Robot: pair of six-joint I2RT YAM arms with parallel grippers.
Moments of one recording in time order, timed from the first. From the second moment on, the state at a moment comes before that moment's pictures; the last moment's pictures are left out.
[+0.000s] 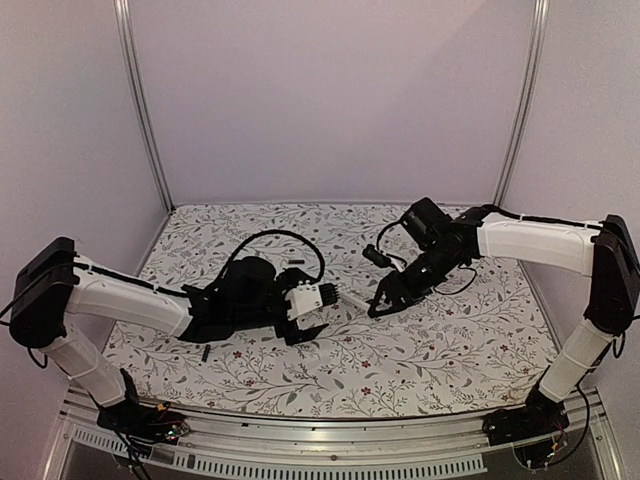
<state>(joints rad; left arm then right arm) -1.01 1.56 0.72 0.35 -0.08 0.58 0.70 1.66 1.23 -0.72 -0.56 0.07</state>
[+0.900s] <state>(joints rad) -1.12 1.69 0.87 0.29 -0.14 0.88 0.77 1.66 1.29 -0.88 -0.62 0.05</state>
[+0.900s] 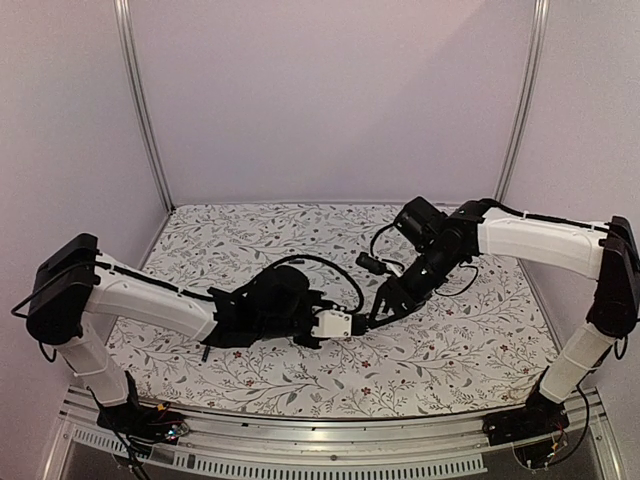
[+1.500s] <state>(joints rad) -1.06 1.45 0.90 0.19 0.11 0.52 0.78 1.30 1.30 -0.77 -0.52 -0.04</state>
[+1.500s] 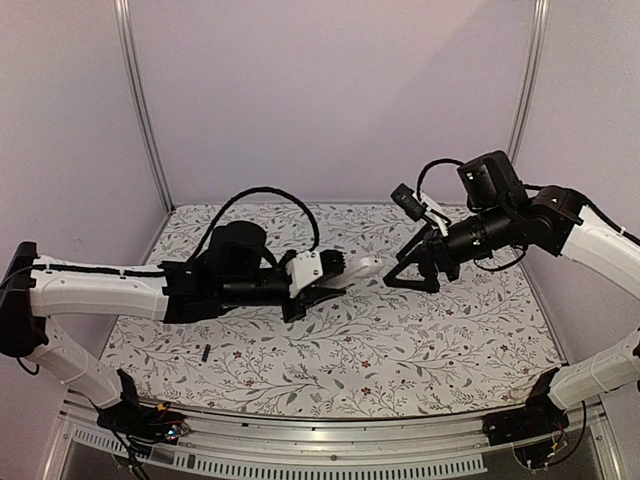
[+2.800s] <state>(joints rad) -0.88 1.46 1.00 0.43 0.68 -0.23 0.81 1.39 1.27 -0.05 -0.75 0.25</state>
